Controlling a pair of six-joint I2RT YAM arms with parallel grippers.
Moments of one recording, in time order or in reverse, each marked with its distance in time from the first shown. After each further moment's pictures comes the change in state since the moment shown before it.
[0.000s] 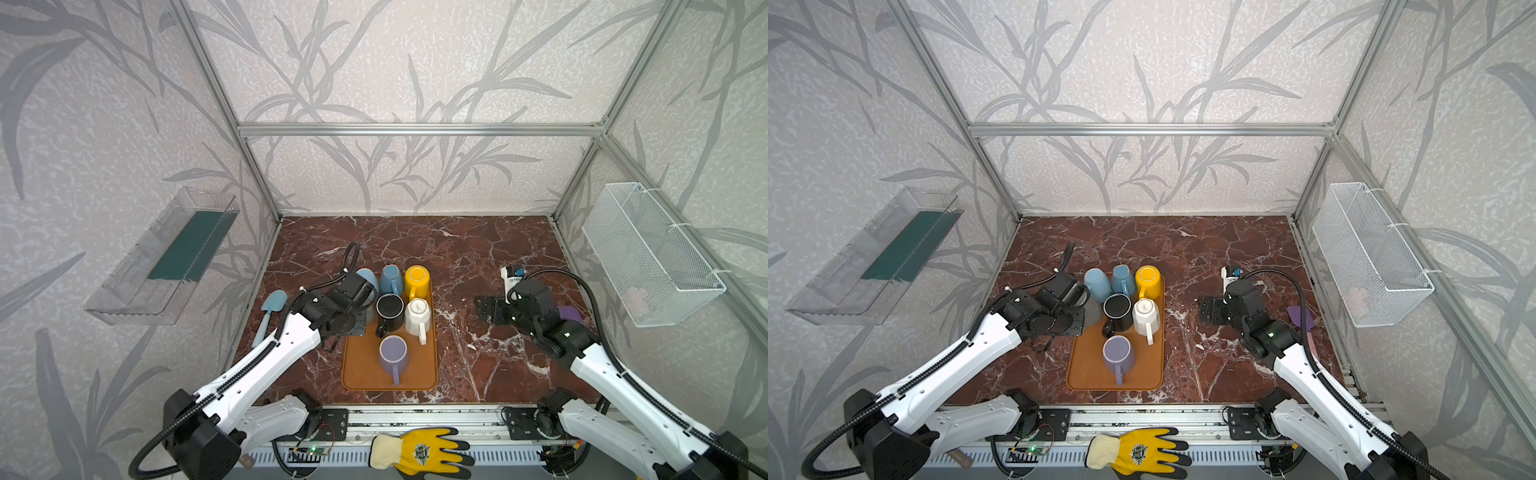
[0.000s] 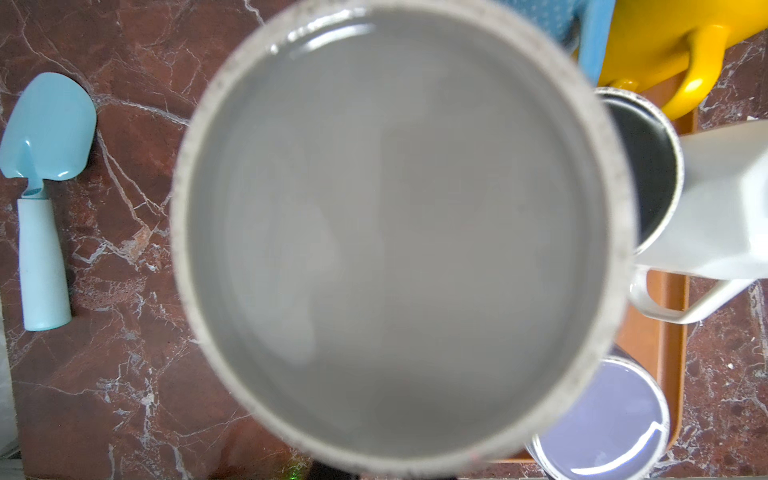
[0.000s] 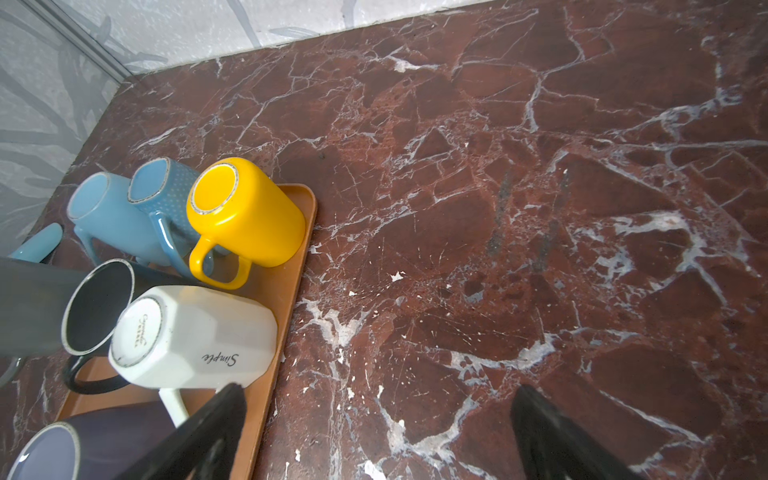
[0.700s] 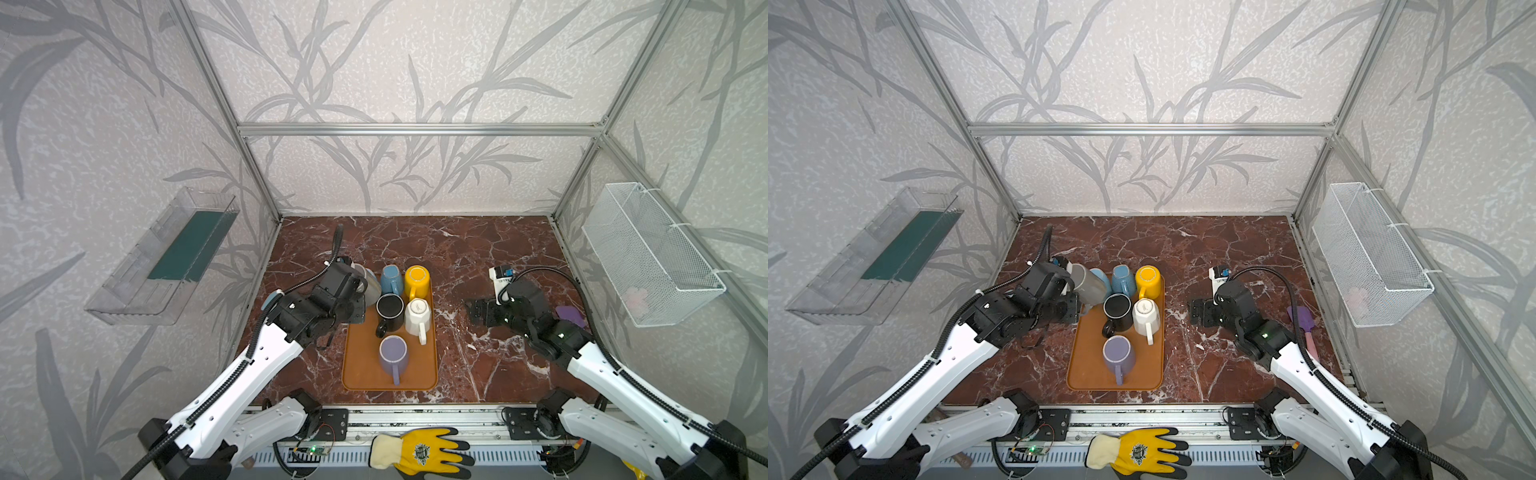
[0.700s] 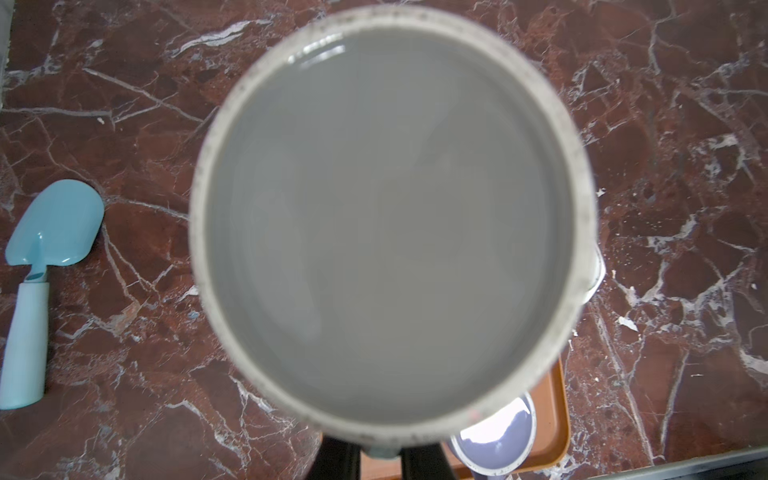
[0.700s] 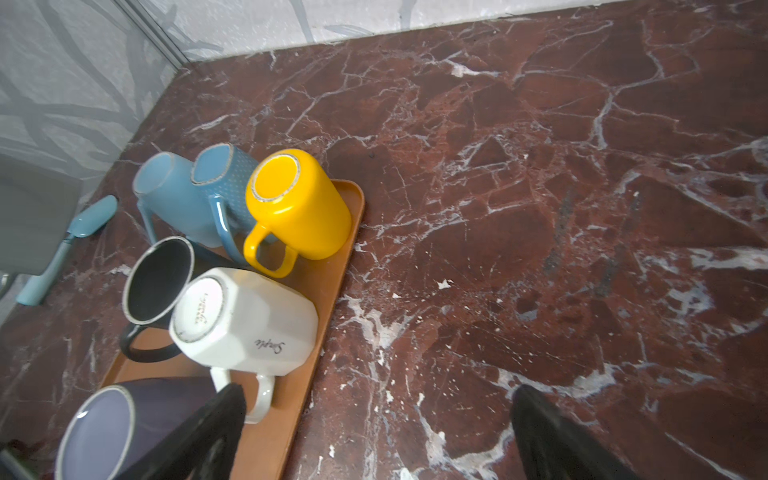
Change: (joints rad) left arm 0.008 -0.102 0.111 0.088 0.026 0.037; right arm 0.090 0.018 0.006 0.077 -0.029 0.002
